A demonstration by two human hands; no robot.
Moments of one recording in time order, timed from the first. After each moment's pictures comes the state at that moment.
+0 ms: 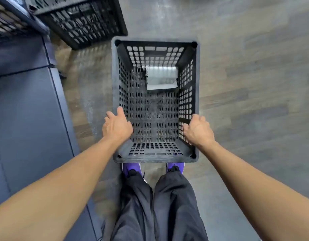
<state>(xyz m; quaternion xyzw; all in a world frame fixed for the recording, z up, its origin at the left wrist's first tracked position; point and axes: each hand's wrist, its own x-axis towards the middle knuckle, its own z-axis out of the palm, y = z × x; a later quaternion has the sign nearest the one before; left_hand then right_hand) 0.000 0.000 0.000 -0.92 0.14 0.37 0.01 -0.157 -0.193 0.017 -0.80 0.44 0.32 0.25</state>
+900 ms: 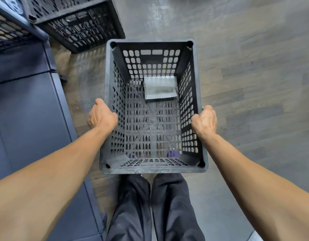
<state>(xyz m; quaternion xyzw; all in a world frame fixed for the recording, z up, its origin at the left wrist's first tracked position) 0.047 -0.027 0.044 -0.96 -0.01 0.27 -0.01 -0.134 -0.241 0.054 -0.72 0.62 0.16 0.28</state>
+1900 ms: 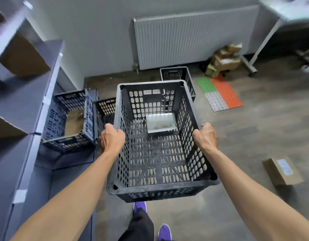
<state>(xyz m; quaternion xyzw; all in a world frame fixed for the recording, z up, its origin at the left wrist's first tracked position) 0.082 -0.127 0.524 -0.96 0.00 0.06 -0.26 -0.086 -0.372 0.528 -0.80 0.52 -0.07 0.29</state>
